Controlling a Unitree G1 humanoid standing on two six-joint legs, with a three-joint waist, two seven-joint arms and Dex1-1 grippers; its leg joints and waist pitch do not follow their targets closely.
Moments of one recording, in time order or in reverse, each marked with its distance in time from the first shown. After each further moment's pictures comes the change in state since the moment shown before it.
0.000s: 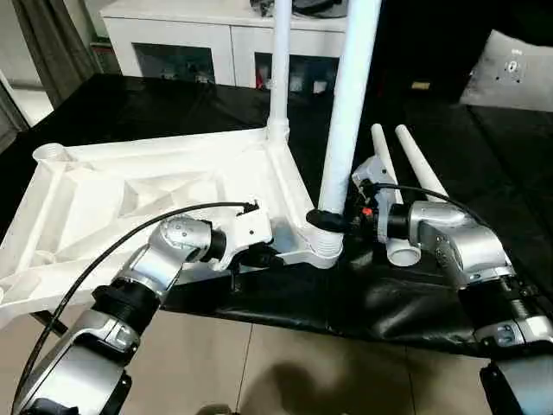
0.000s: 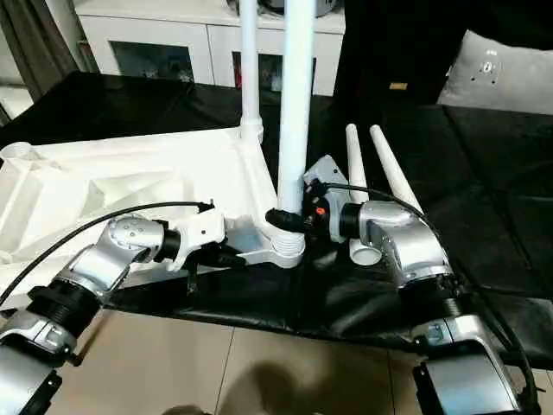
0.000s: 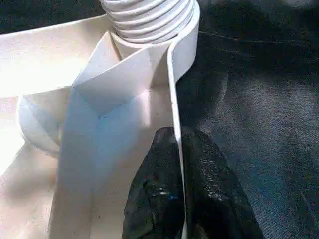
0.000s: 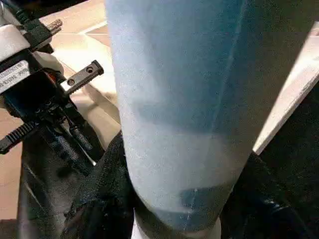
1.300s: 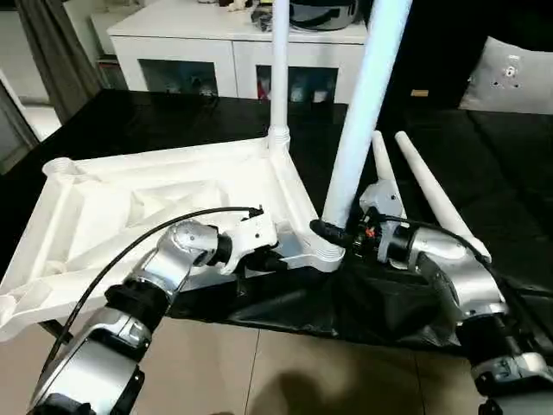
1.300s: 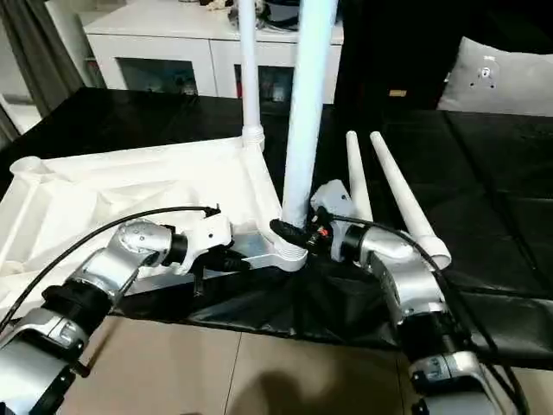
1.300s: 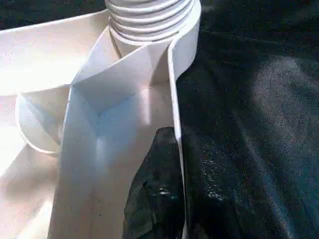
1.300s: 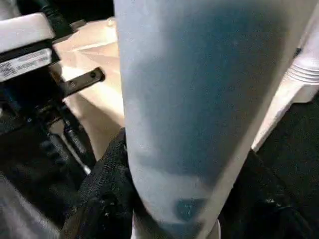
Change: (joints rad) left arm -0.039 -0.050 0.016 0.137 0.023 -0.041 -0.001; right arm 0.148 0.026 -0.006 -0.009 -0.054 -0.317 -0.060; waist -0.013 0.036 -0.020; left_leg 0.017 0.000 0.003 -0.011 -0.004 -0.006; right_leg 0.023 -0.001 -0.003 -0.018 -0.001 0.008
